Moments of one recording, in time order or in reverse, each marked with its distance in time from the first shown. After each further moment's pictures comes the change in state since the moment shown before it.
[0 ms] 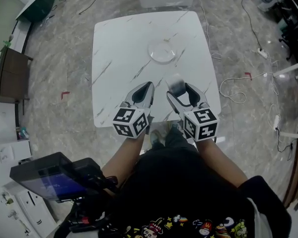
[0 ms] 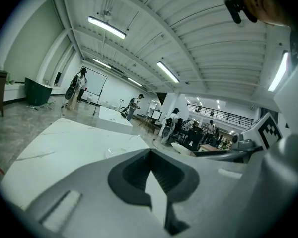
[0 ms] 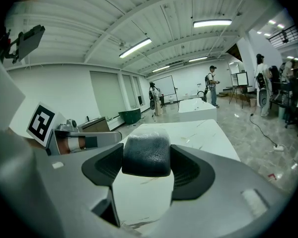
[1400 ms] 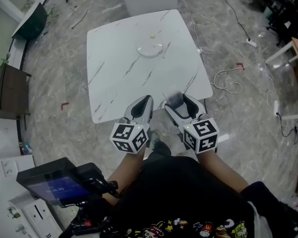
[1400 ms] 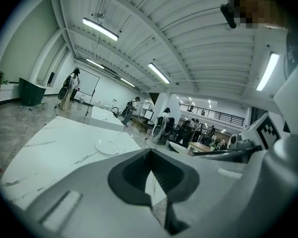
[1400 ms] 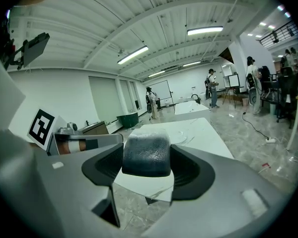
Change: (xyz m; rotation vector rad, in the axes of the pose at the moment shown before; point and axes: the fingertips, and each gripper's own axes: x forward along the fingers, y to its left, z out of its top) left arm -0.106 -0.085 -0.027 0.022 -0.007 -0.086; right arm -0.117 0.071 -0.040 0.036 -0.051 -0.048
